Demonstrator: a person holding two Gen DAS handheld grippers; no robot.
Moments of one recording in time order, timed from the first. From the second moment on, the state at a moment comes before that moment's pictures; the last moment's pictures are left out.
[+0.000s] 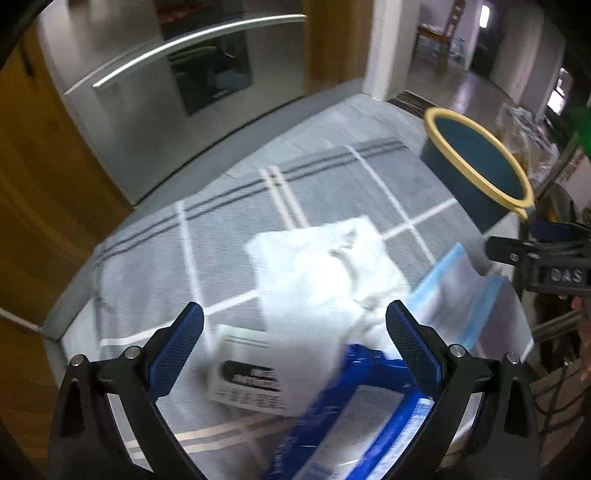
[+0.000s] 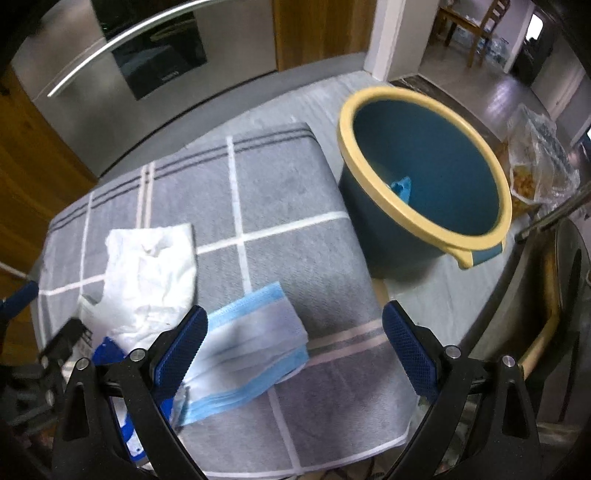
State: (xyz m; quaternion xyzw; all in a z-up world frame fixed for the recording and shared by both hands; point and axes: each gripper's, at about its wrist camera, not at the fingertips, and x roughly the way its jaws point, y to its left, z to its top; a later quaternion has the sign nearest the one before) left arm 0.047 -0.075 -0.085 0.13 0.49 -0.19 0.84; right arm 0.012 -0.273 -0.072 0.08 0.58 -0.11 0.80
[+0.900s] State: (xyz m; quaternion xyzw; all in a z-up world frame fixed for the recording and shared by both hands) left arm 0.053 -0.118 -0.102 0.17 0.46 -0.21 0.84; right arm 0.014 -0.297 -0.121 0.19 0.65 -0.09 0.73
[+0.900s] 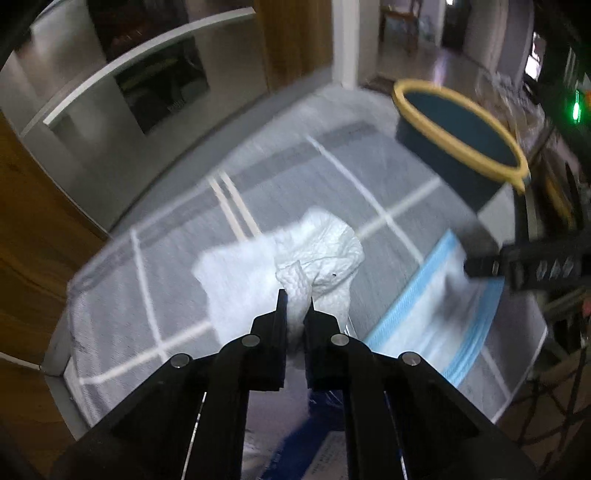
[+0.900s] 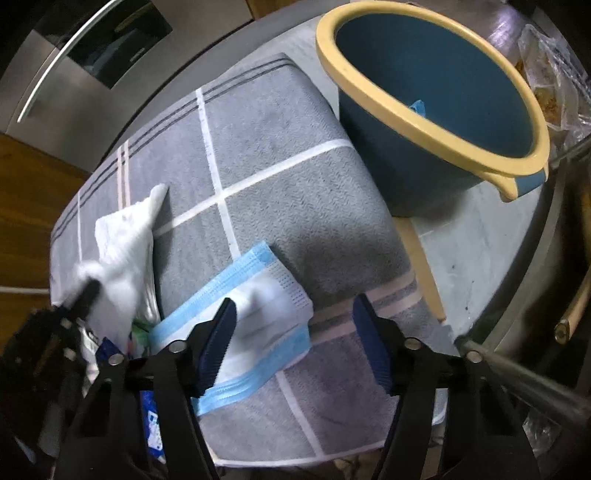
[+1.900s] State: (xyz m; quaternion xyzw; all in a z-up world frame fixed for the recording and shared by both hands) left arm 0.052 -0.116 -0.042 0.14 0.39 -0.23 0.88; right arm 0.027 -0.287 -0.008 0.10 0.48 -0.06 0.87
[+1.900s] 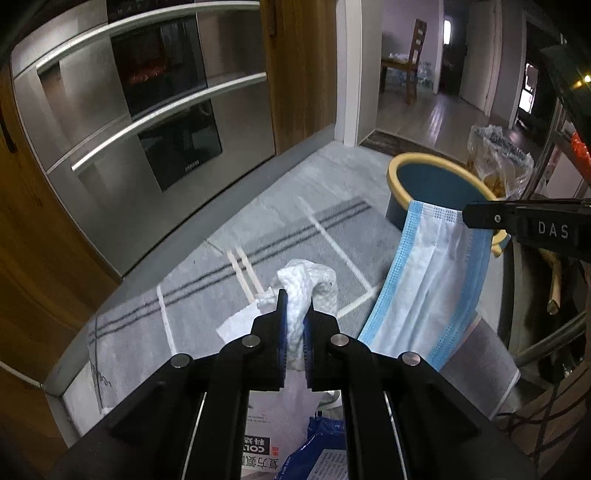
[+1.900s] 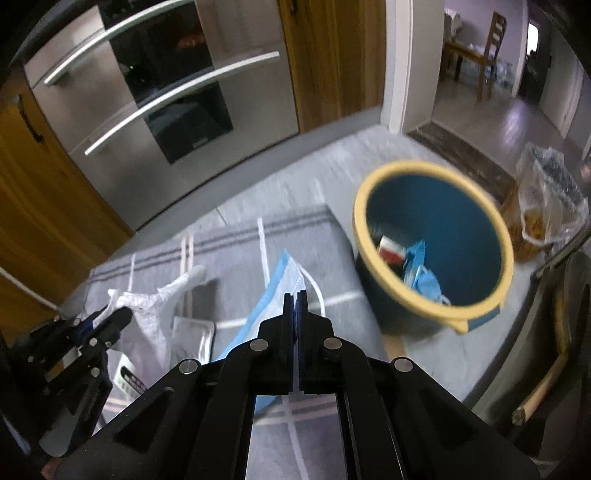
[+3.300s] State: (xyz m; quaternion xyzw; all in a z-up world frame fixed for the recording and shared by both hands) left arm 0.059 -0.196 0.073 0.09 0.28 -0.32 0.90; right arm 0.021 -0.430 0.089 0.18 0.27 -0.19 0.93
